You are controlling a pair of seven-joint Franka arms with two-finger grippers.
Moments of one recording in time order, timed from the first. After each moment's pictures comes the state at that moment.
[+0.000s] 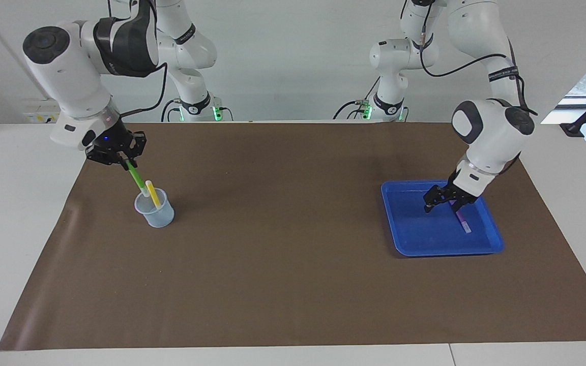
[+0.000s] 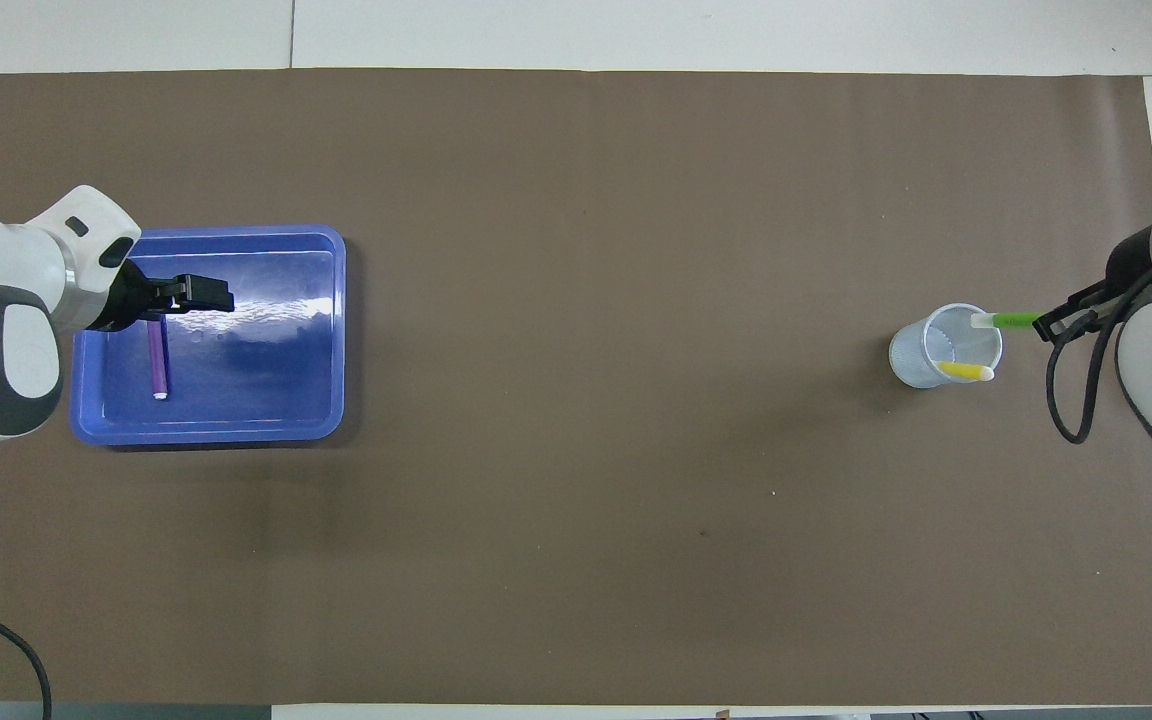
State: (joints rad) left arm 0.04 0.16 -0.02 -2.04 -0.17 2.29 0.12; right arm -0.08 0.03 0.04 -1.79 -0.07 1.72 -0.44
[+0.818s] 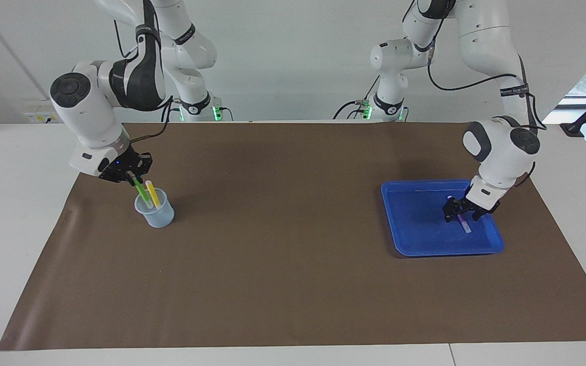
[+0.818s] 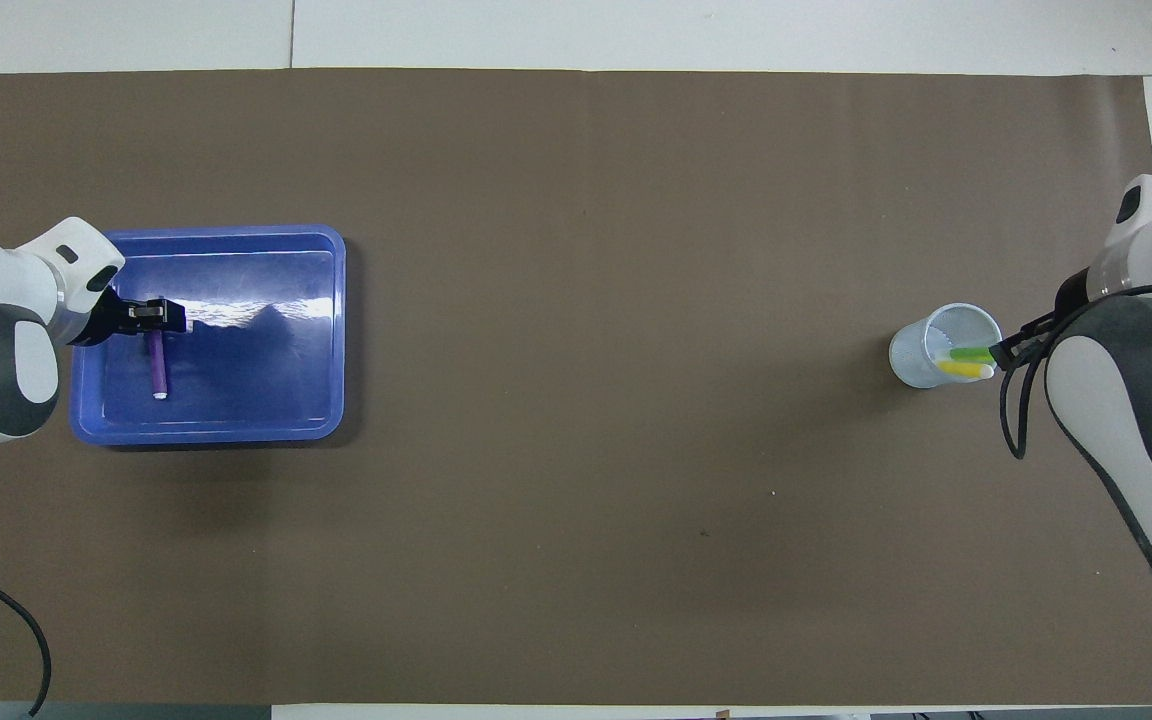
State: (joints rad) left arm 0.12 0.27 -0.03 -2.07 -0.03 2.40 0.14; right arm -0.10 0.03 0.04 -1.95 -0.08 1.89 -0.44
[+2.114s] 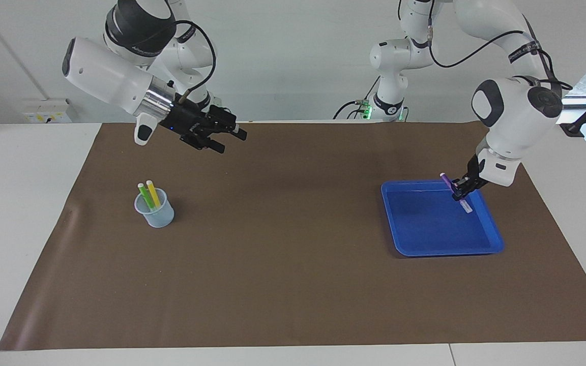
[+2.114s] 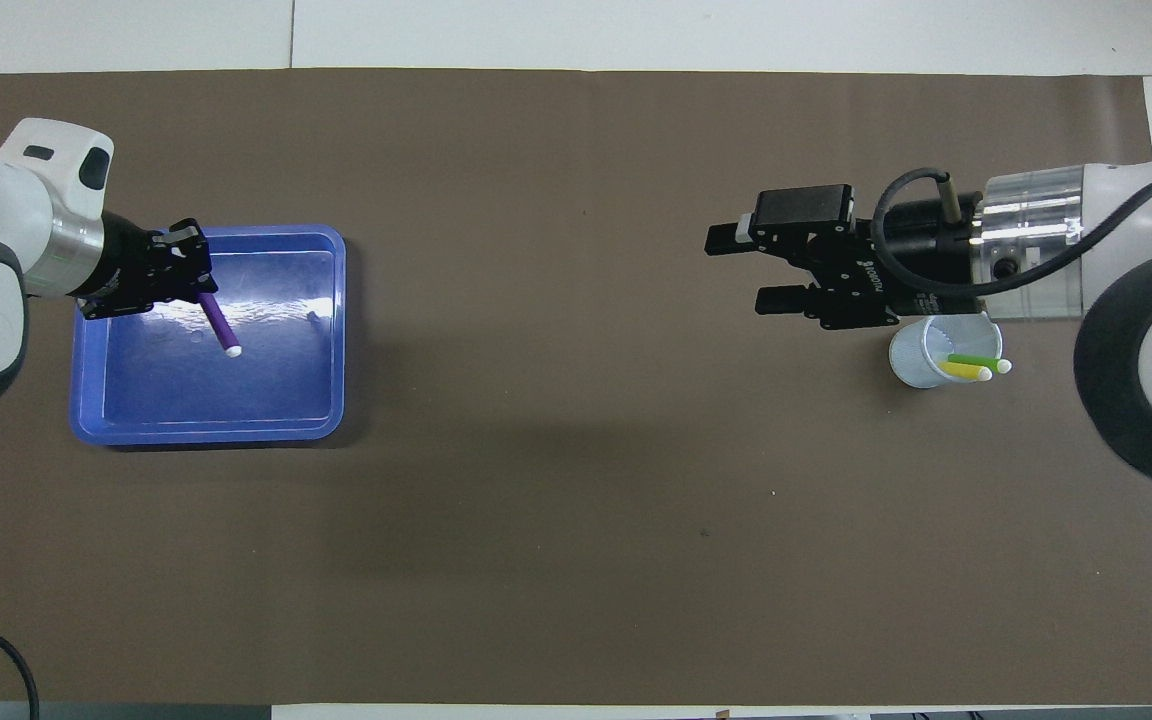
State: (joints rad) left arm -0.10 0.11 -0.06 -1.82 -0.14 1.98 -0.66; right arm 0.14 -0.02 0.06 -1.88 1.00 2.05 0.25
